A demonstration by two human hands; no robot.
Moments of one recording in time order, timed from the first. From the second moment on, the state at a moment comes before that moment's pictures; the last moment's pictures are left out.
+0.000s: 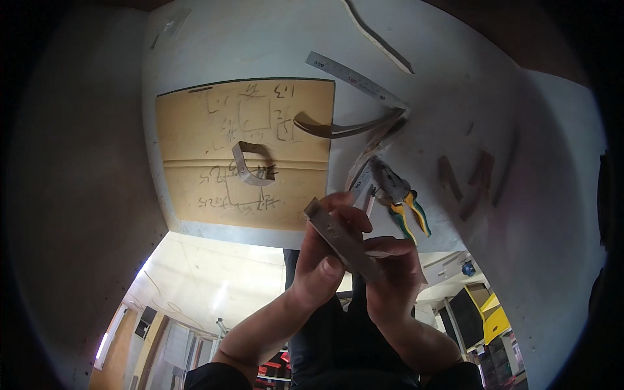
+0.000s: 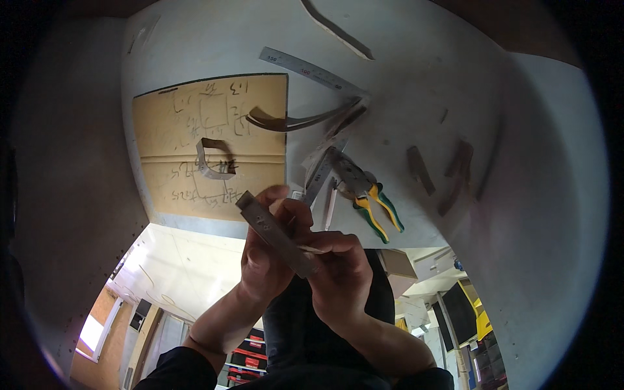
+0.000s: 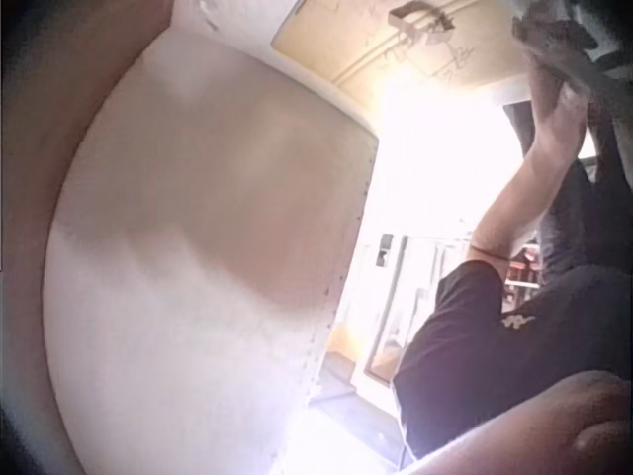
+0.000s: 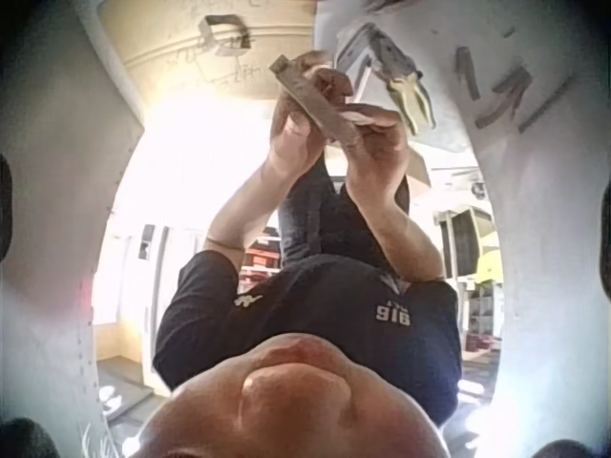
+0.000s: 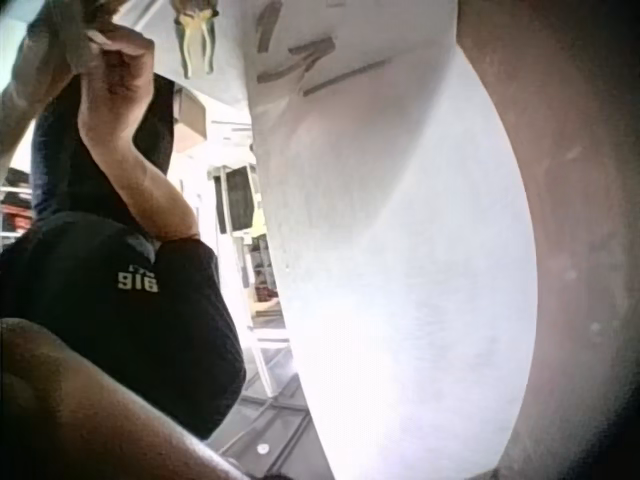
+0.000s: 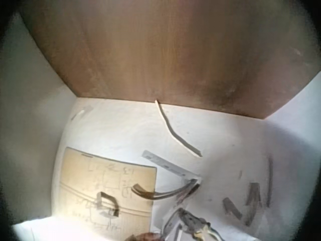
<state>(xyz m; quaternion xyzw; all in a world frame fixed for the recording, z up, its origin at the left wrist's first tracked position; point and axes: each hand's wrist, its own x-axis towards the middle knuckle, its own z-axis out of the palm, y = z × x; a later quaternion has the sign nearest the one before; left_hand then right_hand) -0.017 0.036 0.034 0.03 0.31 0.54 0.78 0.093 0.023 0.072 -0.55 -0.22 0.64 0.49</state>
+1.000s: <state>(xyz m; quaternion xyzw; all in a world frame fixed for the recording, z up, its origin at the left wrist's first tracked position) -0.084 0.026 0.035 0.13 0.57 0.43 0.68 0.051 0.027 0.045 -0.60 0.02 0.76 0.25</state>
